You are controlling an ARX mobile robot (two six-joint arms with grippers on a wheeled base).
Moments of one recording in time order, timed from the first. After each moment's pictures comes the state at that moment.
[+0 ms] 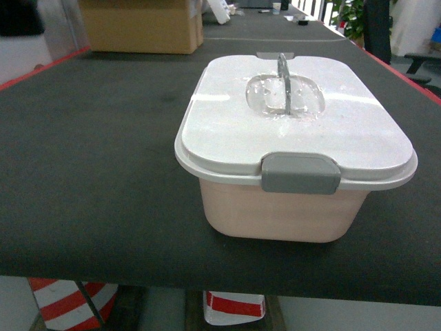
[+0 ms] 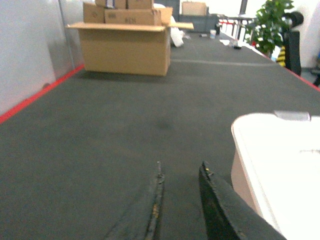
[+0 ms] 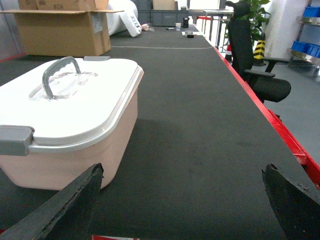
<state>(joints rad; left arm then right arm) -0.35 1.31 0.57 0.76 -0.36 -0.02 0.00 0.00 0.01 -0.01 0.00 0.00</state>
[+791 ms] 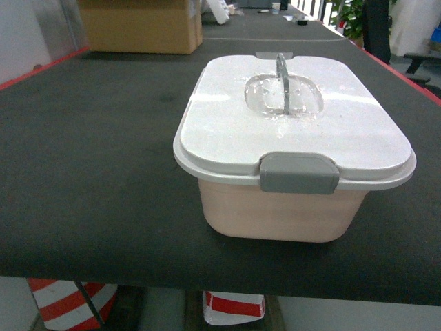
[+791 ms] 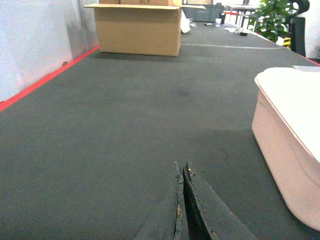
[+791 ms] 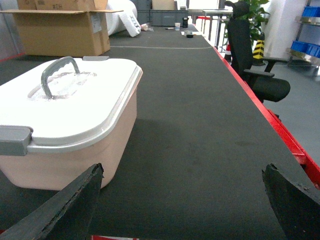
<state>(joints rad) -0.11 0.85 0.12 0.71 -0.12 -0.02 0.00 0.00 0.01 -0.01 0.00 0.00</state>
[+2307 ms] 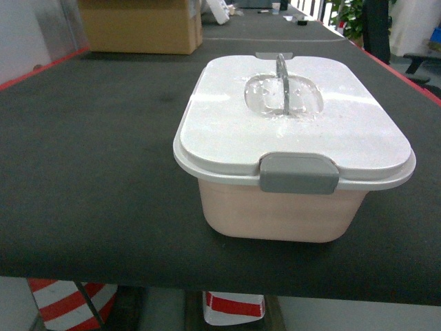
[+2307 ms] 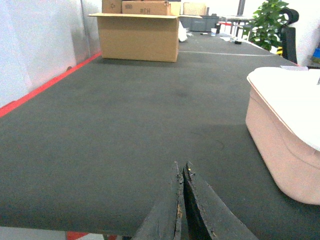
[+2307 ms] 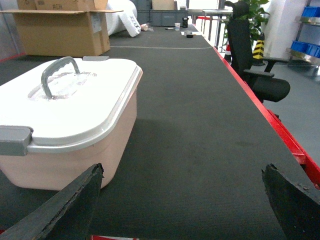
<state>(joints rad) 0.00 0.19 0.01 0.19 0.00 -0.01 0.00 0.00 0.01 -0.01 0.00 0.00</state>
